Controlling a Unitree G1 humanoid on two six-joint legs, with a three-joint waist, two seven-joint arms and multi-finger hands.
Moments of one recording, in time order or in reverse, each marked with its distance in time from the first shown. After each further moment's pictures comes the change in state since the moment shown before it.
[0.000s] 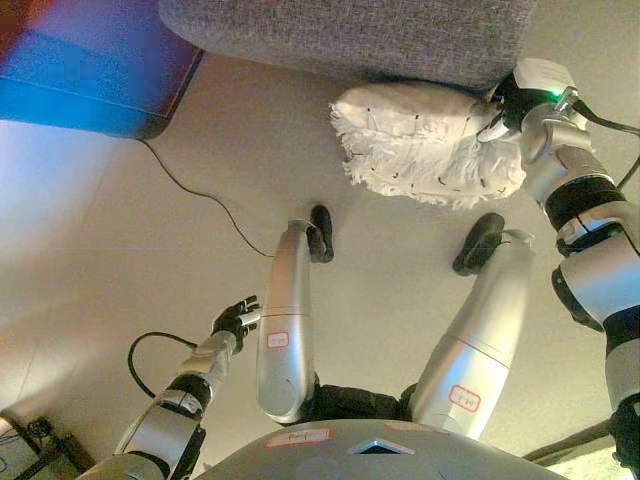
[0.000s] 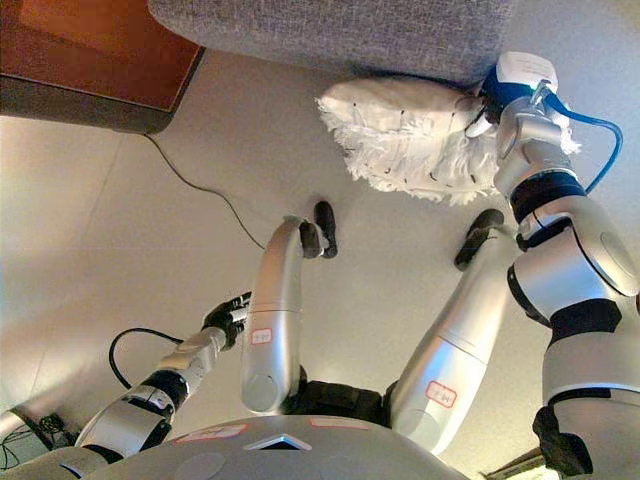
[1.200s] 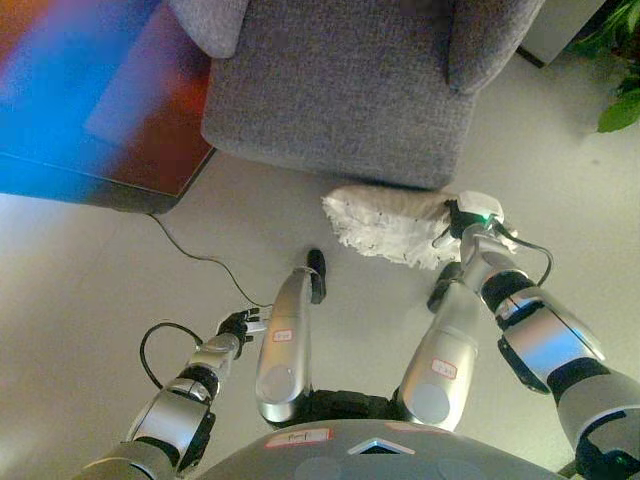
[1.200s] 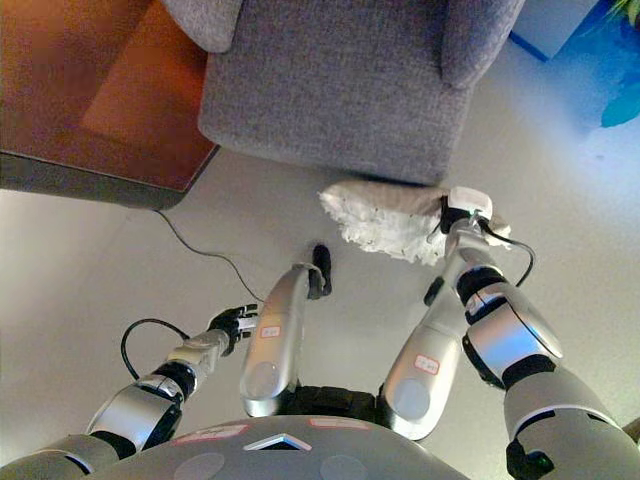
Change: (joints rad) left arm -0.085 -0.034 0.001 0.125 0.208 0.067 0.012; right arm 0.367 0.198 -0.129 0.001 -0.099 0.091 -0.110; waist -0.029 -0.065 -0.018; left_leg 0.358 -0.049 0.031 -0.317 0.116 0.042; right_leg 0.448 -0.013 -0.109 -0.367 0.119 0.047
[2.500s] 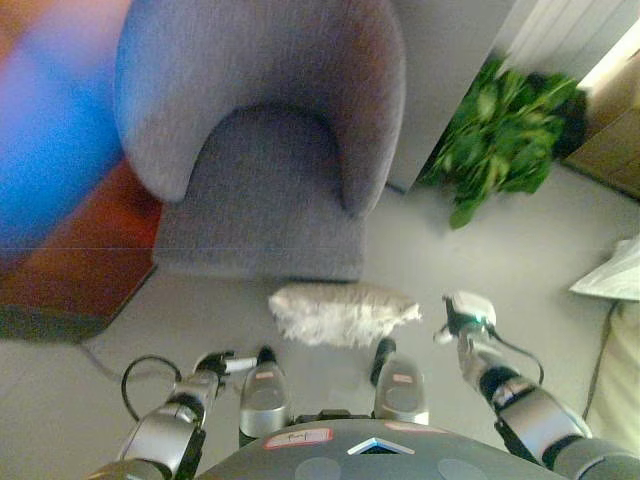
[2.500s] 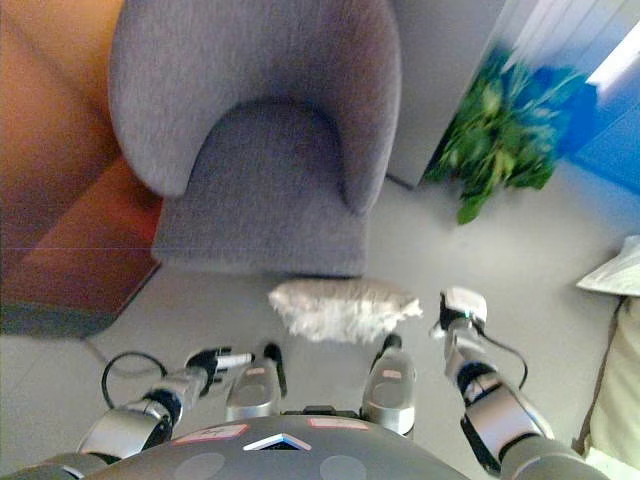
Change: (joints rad) left arm 0.048 0.018 0.112 0.092 0.188 0.032 0.015; right arm 0.392 0.090 -0.115 0.038 -0.168 -0.064 -0.152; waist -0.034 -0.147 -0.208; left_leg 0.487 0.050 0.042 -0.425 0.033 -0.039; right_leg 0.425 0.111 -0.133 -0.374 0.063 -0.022
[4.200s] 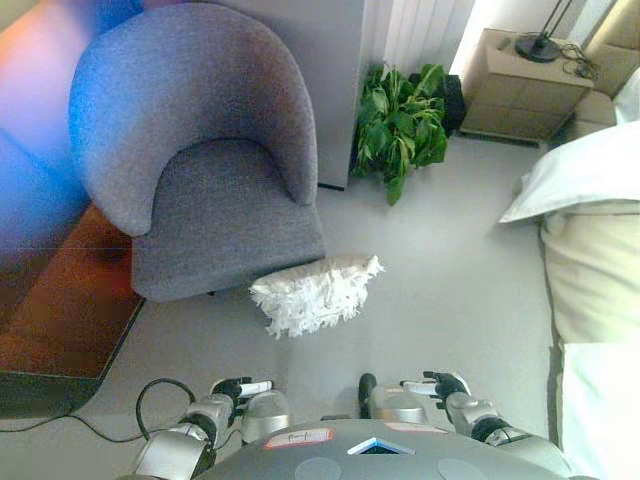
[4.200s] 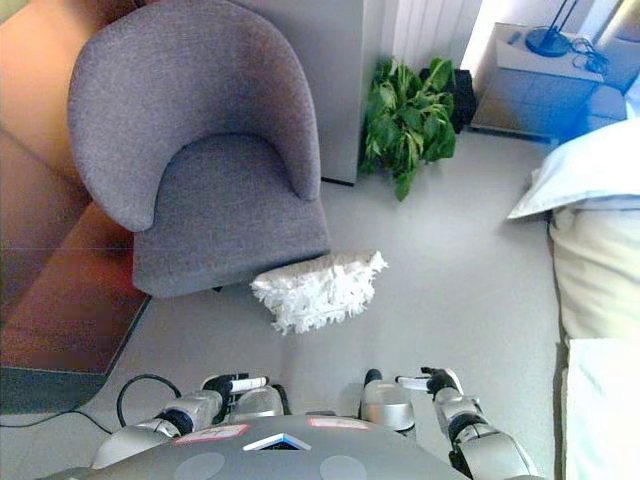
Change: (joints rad) left arm 0.109 -0.068 0.016 -0.014 -0.043 0.040 -0.020; right arm 0.335 0.121 -0.326 0.098 0.675 -0.101 0.211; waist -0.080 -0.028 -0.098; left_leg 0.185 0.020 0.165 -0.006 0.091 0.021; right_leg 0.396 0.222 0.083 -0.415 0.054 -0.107
